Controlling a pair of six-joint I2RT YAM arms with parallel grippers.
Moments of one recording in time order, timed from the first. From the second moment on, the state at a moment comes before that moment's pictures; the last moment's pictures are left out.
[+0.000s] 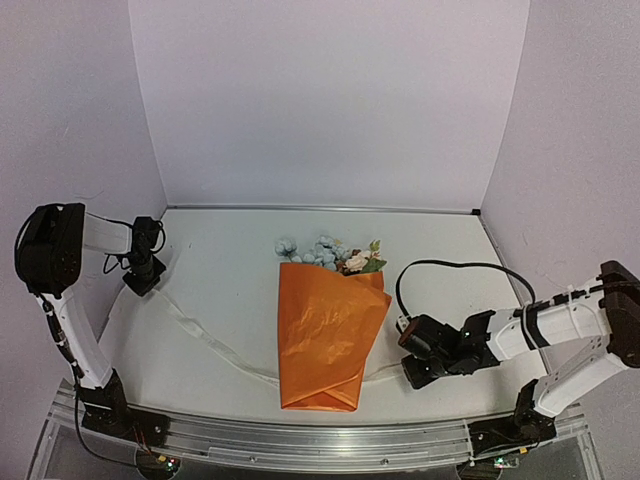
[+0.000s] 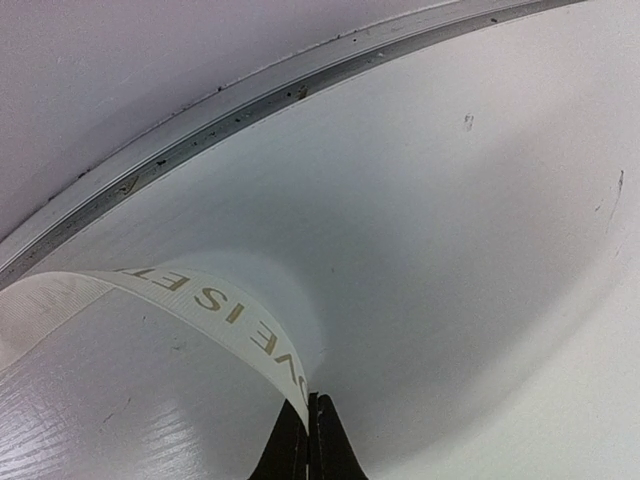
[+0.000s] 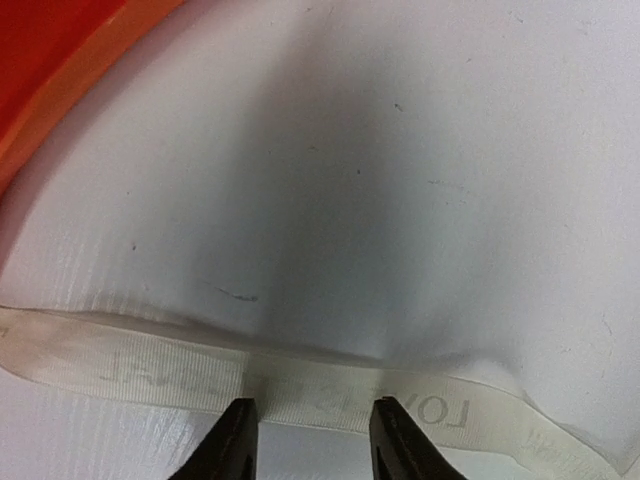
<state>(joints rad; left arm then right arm) 0.00 1.85 1.05 -0.39 -0.31 -0.99 1.04 1.43 0.57 -0.39 0.32 0.53</state>
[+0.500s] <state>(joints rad) 0.00 1.85 1.07 -0.39 -0.28 -0.98 0.89 1.37 0.52 -0.35 0.26 0.72</state>
